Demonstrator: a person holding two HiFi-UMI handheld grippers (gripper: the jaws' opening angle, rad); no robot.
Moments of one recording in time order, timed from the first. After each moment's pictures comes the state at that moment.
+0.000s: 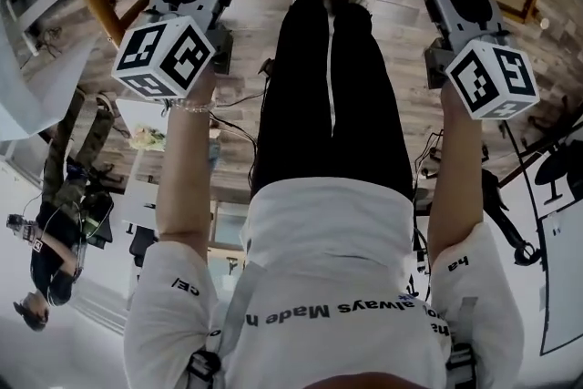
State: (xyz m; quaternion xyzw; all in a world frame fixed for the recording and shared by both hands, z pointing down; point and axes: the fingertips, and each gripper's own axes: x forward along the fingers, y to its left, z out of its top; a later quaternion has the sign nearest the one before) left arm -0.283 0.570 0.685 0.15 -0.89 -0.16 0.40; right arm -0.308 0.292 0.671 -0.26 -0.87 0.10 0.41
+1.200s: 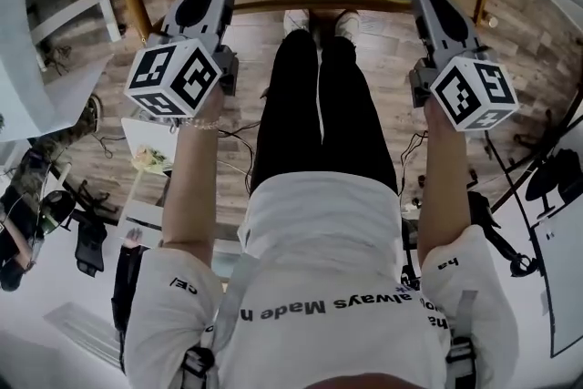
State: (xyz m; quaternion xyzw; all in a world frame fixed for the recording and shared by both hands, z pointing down) left arm -0.310 0.565 0.594 0.14 -0.91 -0.18 0.36; right arm -0.330 0.291 0.586 -0.25 -0.88 0.12 0.37
